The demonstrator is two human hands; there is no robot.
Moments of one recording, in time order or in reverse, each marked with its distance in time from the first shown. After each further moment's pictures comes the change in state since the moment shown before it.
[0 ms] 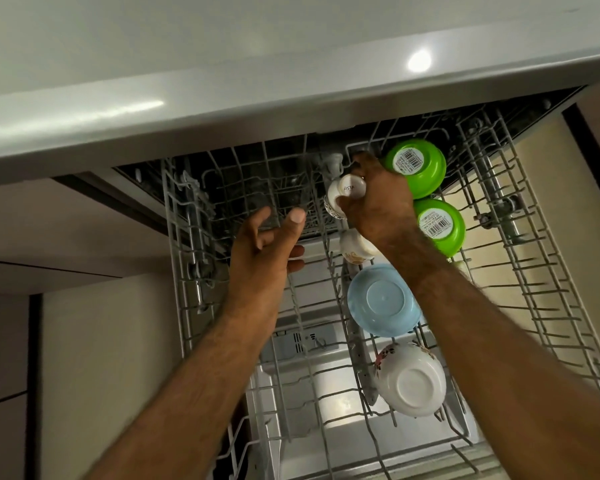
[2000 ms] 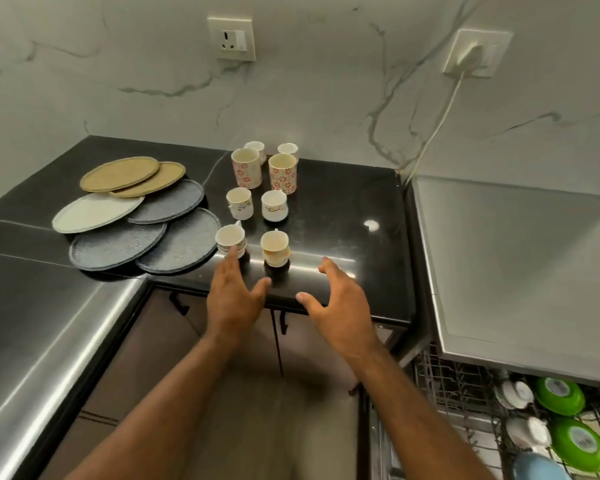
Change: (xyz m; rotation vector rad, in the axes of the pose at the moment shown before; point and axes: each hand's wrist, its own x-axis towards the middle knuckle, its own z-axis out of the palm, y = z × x) left_hand -0.109 0.310 -0.498 0.716 0.621 0.453; right_hand -0.156 -0.606 -0.048 0.267 -0.137 -0.416
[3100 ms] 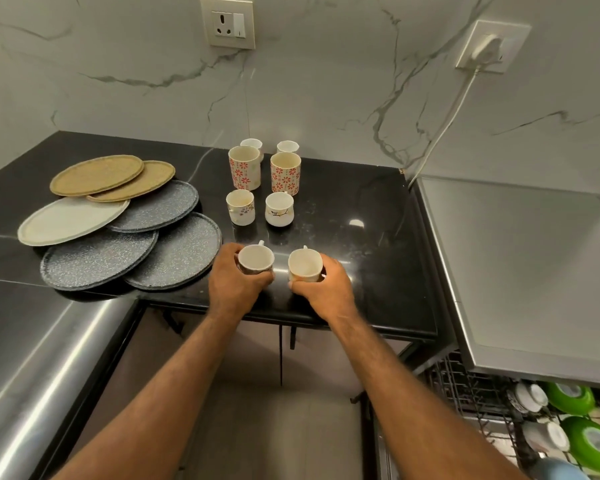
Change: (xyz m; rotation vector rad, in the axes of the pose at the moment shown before) left_hand 0.095 -0.046 0.020 -0.247 -0.031 -0.087; right_hand 0.093 0.009 0.094 0.312 0.062 0.262
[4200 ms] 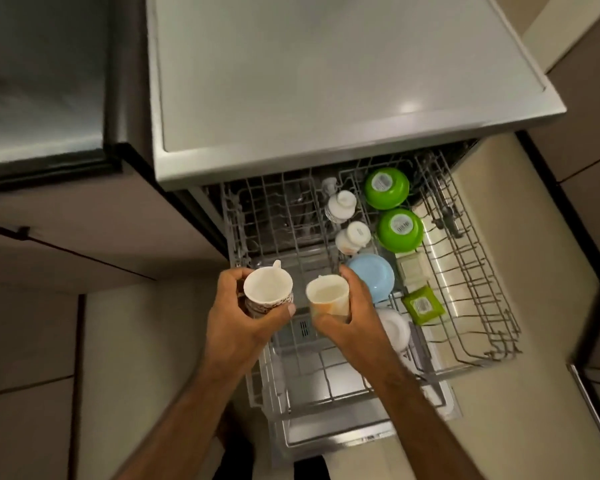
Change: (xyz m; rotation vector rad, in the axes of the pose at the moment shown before) left_hand -0.434 0.041 0.346 -0.107 -0.553 -0.055; right_hand -0.269 0.388 -0.367 0.211 0.038 0.389
